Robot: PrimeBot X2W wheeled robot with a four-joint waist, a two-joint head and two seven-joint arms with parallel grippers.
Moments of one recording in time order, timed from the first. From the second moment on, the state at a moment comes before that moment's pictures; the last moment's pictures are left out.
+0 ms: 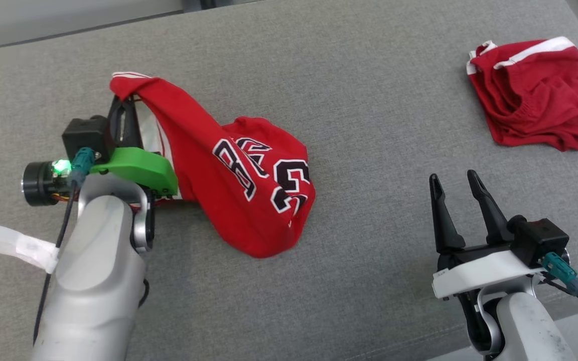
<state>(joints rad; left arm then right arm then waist) -0.67 0.09 -0.21 0.65 -0.25 0.11 -0.26 -0.14 -0.05 0.08 0.16 0.23 0.13 -0.26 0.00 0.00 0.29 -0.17</state>
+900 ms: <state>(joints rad) -0.33 0.06 -0.09 0.37 -0.22 0.08 -0.26 -0.10 -0.05 0.14 0.26 0.22 0.13 -0.26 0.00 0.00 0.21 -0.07</state>
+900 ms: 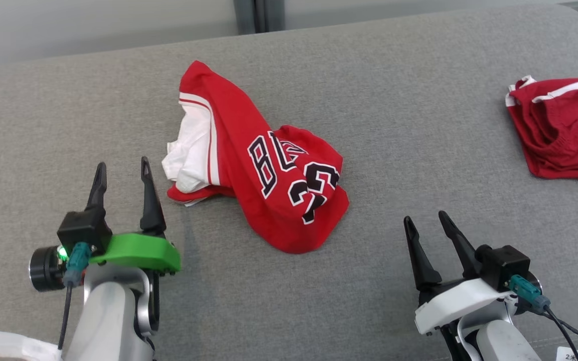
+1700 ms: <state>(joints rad) -0.17 0.05 -0.27 0.25 -0.30 0.15 -0.26 -0.41 -0.06 0.26 0.78 0.25 0.13 -0.21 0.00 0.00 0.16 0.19</state>
